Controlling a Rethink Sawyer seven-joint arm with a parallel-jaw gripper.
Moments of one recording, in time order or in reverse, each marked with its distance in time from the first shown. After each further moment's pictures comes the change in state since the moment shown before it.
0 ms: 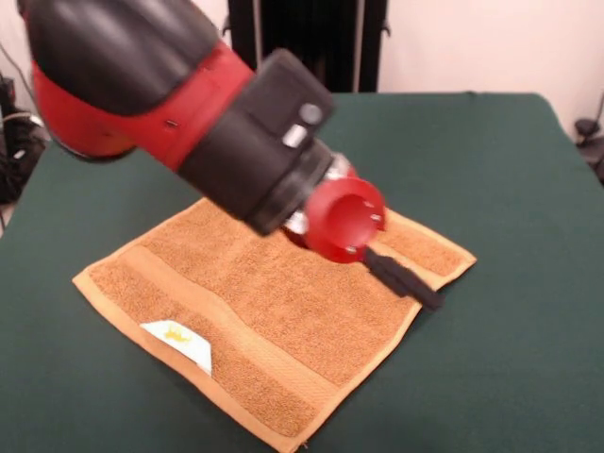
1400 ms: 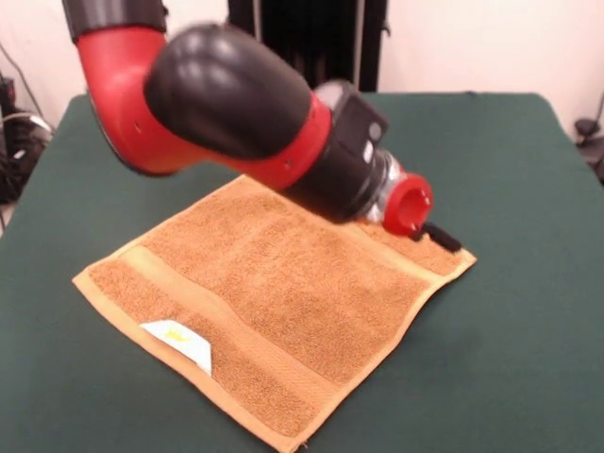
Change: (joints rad) arm 0.038 0.020 -0.094 0.081 -0.173 0.171 0.000
